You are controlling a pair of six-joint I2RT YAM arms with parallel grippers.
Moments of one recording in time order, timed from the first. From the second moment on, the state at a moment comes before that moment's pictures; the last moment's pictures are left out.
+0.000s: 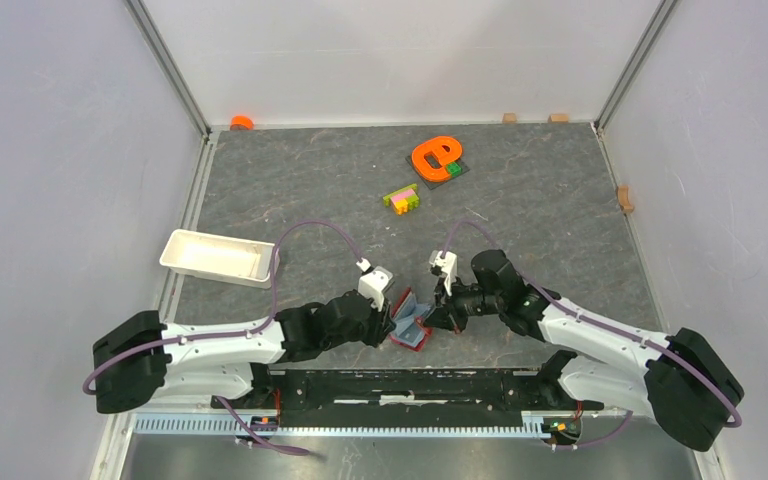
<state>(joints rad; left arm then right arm) -1.18 1.10 0.43 0.05 -0.22 -0.49 0.75 1.08 0.43 0.02 -0.61 0.07</state>
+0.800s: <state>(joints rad) -1.18 1.11 0.43 -0.12 -0.42 -0.73 0.75 0.94 0.40 -0.18 -0.11 0.20</state>
